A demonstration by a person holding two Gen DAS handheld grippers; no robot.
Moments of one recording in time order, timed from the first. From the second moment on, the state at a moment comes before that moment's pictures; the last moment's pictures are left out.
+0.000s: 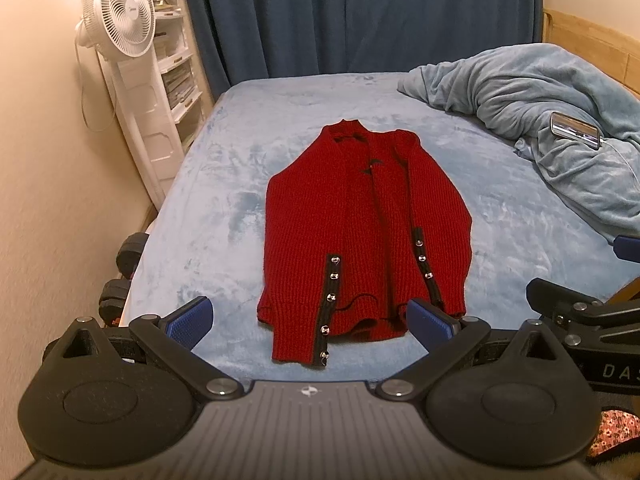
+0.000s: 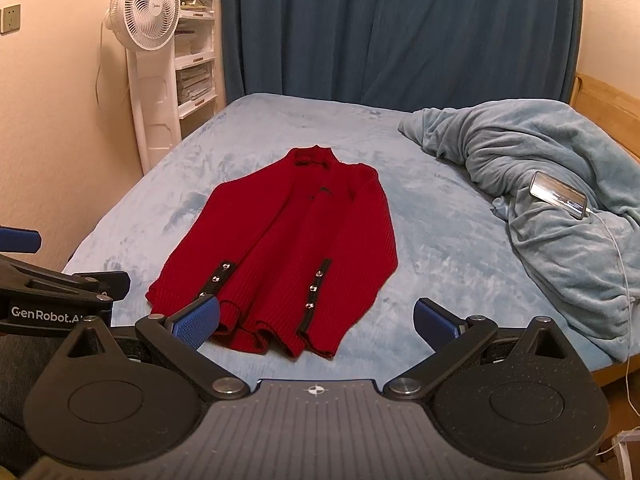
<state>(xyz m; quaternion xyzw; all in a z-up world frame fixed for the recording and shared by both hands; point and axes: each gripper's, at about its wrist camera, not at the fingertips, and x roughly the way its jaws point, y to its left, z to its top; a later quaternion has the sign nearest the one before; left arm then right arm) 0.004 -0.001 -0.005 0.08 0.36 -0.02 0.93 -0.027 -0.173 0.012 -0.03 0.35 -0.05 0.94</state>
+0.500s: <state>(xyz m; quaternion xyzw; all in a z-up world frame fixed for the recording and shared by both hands) 0.002 -0.001 -0.007 0.08 0.36 -0.02 0.93 -0.028 -0.170 0.009 -0.03 0.35 -0.05 0.94</state>
